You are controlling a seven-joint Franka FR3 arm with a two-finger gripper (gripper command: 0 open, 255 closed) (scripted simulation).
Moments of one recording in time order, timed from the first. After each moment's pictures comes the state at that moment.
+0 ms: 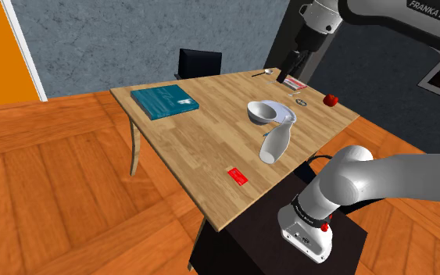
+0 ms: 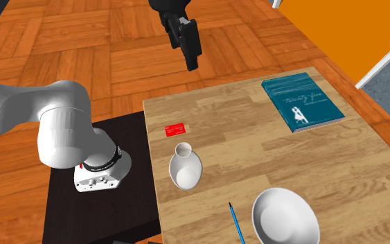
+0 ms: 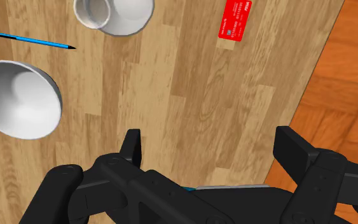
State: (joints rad) arm 0.01 -0.83 -0.03 -2.30 -0.07 1.62 -0.13
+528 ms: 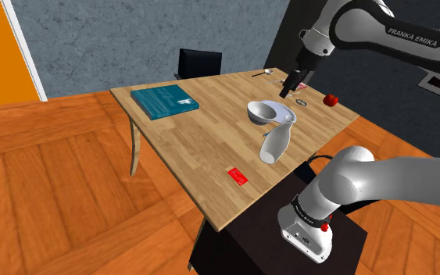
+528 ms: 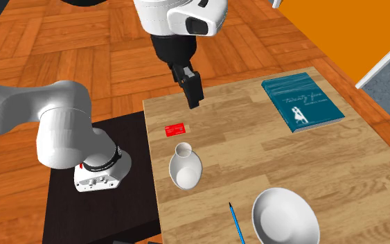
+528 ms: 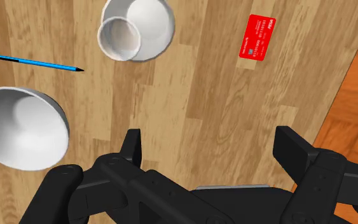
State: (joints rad) arm -0.02 -0.87 -0.13 -2.47 -0.12 1.71 -0.22
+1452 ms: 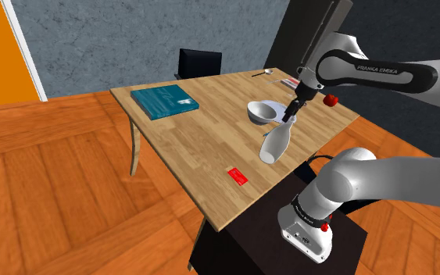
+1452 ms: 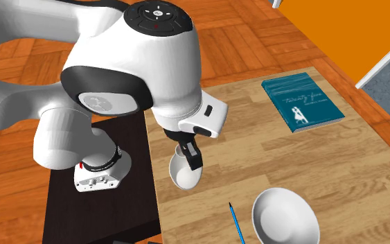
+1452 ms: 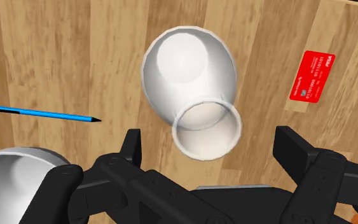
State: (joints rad) arm -0.11 -0.85 -0.35 -2.71 -0.25 1.93 -0.38
